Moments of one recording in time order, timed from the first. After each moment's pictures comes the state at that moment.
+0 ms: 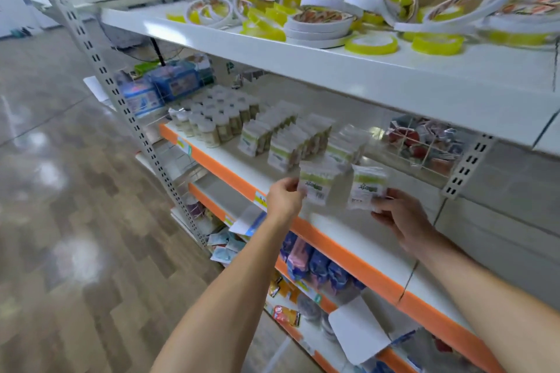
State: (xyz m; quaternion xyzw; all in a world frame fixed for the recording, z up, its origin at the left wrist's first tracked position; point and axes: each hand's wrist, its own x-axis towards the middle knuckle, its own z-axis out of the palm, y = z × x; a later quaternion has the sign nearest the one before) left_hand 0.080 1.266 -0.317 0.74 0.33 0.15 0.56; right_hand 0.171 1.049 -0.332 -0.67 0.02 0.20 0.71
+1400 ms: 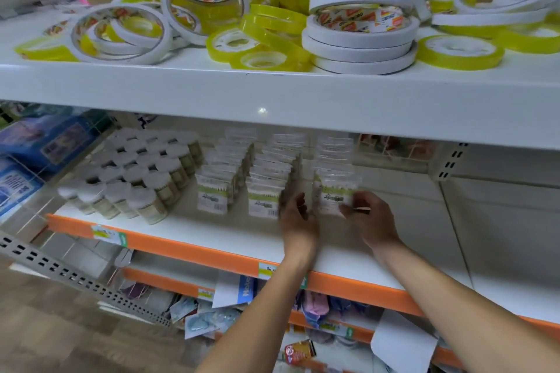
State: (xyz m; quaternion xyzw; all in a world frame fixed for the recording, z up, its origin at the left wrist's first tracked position) left_hand 0.170 1.330 -0.363 0.80 0.15 0.07 0.58; right_hand 0.183 1.182 -0.359 -0.80 0.10 -0.05 0.58
